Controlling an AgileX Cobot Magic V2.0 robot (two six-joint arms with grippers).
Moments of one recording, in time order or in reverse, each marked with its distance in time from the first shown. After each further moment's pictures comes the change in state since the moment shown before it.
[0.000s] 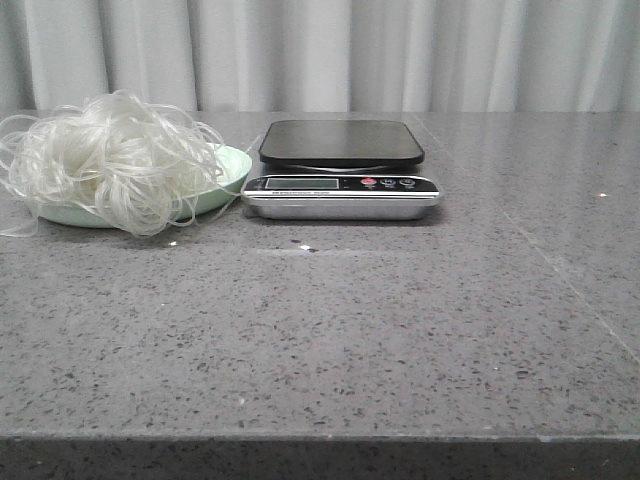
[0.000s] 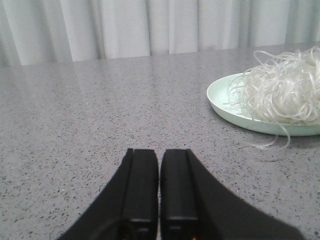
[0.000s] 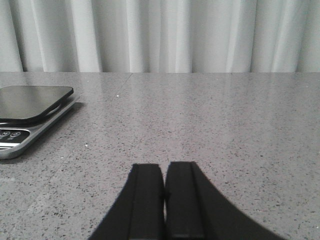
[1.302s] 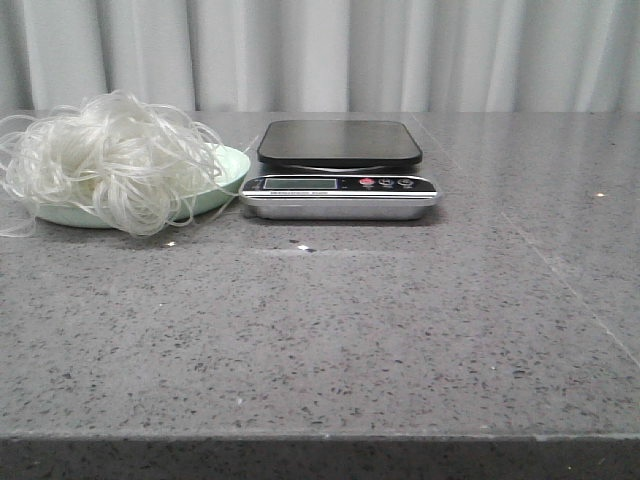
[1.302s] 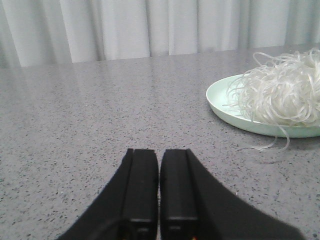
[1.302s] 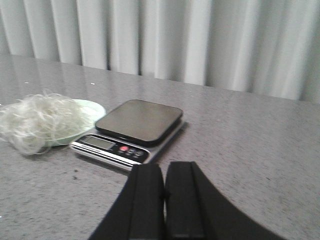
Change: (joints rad) left arm 0.000 0.000 0.000 0.000 -0.002 0.000; right arm 0.359 0.146 -0.368 -0.026 0.276 0.000
